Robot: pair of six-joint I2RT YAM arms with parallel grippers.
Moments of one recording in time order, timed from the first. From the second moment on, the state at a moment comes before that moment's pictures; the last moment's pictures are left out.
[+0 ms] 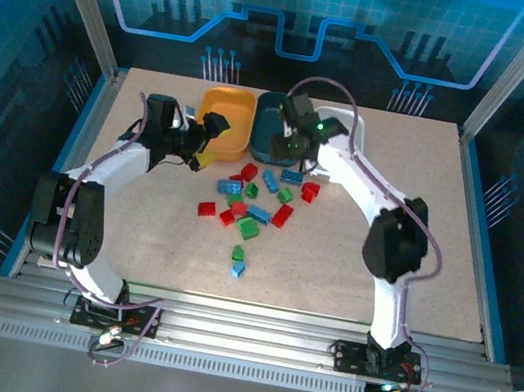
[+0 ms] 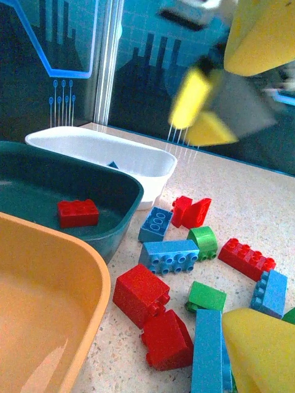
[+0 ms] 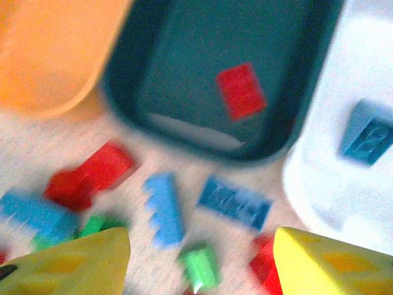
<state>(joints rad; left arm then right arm) -0.04 1.61 1.06 -0.11 0.69 -1.08 0.62 2.01 1.86 -0.86 0.15 0.24</state>
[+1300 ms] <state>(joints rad) -0.04 1.61 1.06 -0.14 0.69 -1.08 0.92 1.95 1.47 -0.85 0.10 0.38</state>
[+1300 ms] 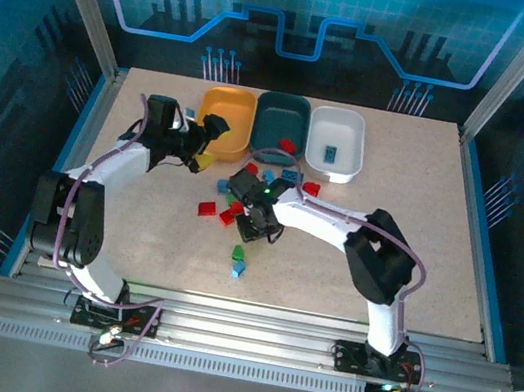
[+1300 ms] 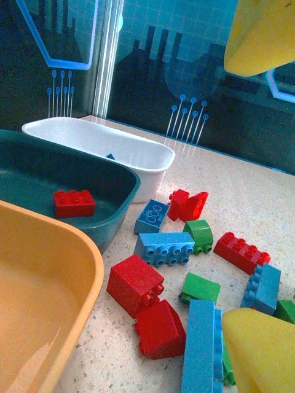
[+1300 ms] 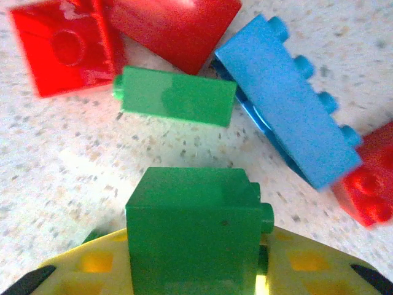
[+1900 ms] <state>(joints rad) 0.15 1.59 1.06 -0.16 0.68 -1.07 0.75 2.29 2.21 -0.76 0.09 0.19</state>
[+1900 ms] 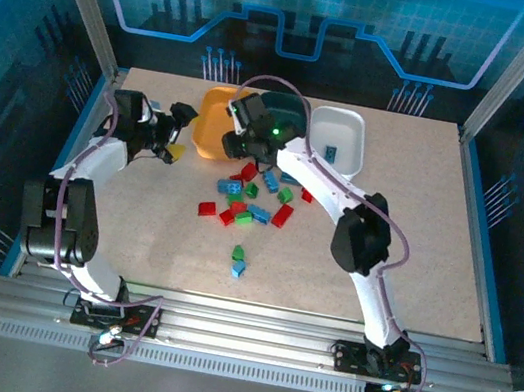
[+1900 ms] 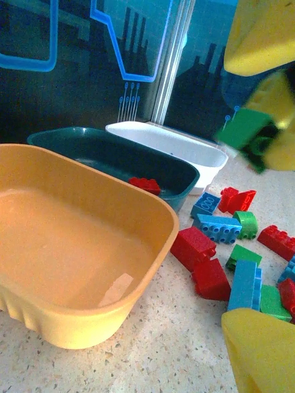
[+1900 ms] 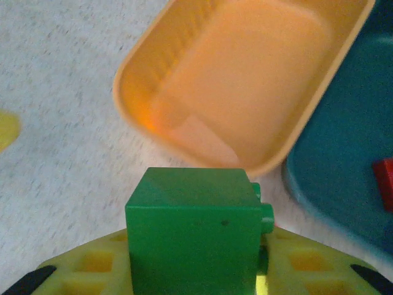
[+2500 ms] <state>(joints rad) 0.15 1.60 1.06 -0.11 0.71 -1.08 0.69 2.60 2.64 -0.79 0.01 0.09</state>
